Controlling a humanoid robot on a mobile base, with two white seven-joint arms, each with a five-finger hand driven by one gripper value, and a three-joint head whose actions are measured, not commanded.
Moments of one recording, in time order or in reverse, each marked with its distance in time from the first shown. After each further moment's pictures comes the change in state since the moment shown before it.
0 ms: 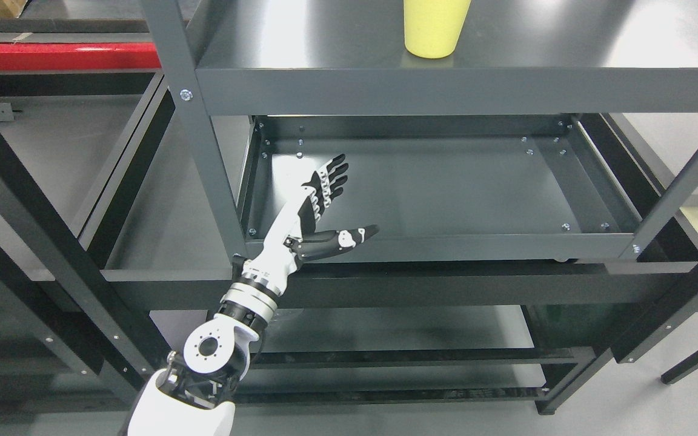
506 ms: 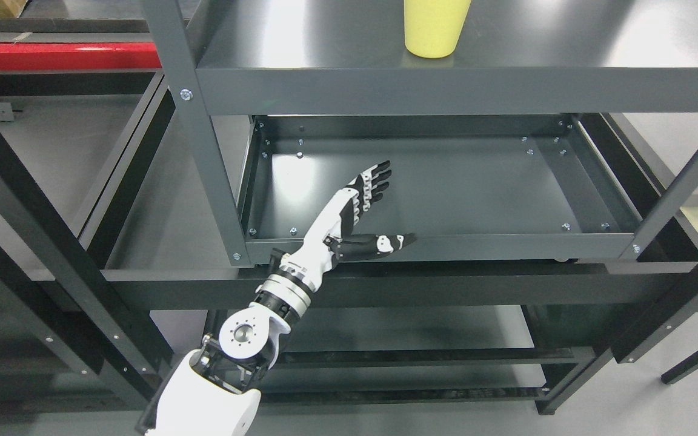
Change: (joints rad) left arm -0.084 0.000 -0.112 0.085 0.018 -0.009 0.003; right arm 0.000 0.000 0.000 0.000 0.000 0.000 0.000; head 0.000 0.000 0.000
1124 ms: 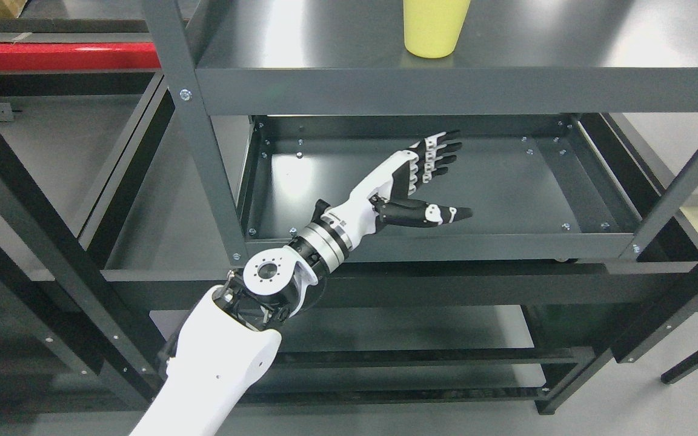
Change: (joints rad) left arm -0.233 0.000 -0.114 0.146 0.182 -0.003 -0.070; right arm 0.000 0.000 0.000 0.000 0.000 0.000 0.000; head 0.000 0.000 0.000
